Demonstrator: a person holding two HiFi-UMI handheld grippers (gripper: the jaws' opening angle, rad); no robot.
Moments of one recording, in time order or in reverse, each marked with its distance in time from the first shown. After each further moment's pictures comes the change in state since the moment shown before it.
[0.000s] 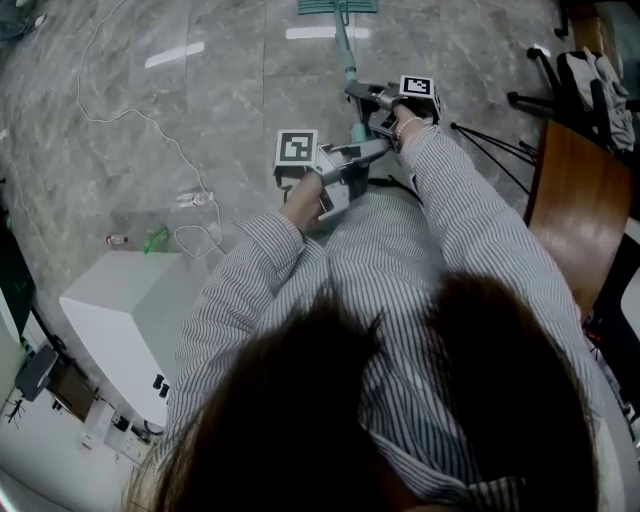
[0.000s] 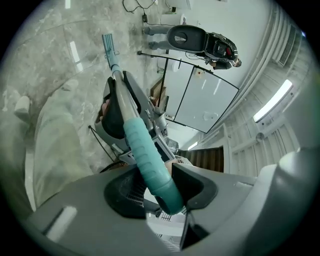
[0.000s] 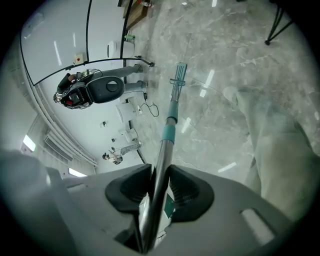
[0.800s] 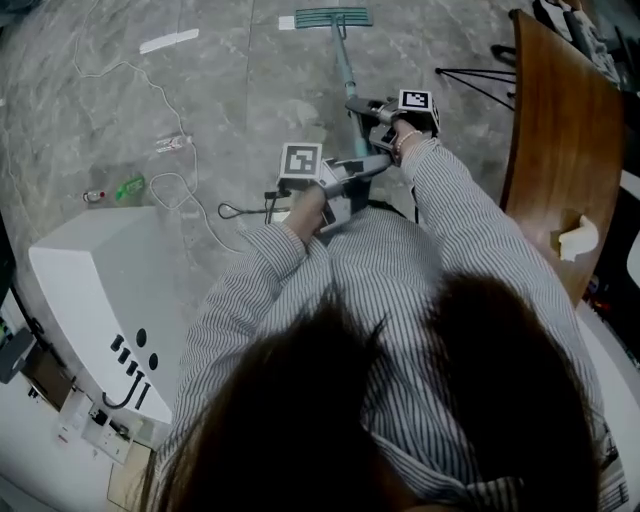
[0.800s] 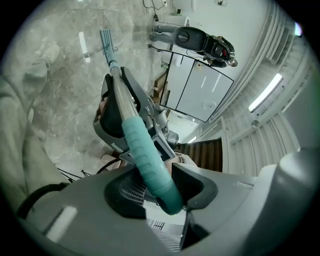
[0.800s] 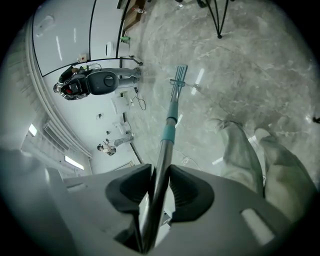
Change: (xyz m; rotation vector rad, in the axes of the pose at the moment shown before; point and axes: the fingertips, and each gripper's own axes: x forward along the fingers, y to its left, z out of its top) left arm -0.038 0.117 -0.321 -0.017 0.008 -0.033; right arm -0.162 -0.217 -0.216 -0.022 0.024 -0.054
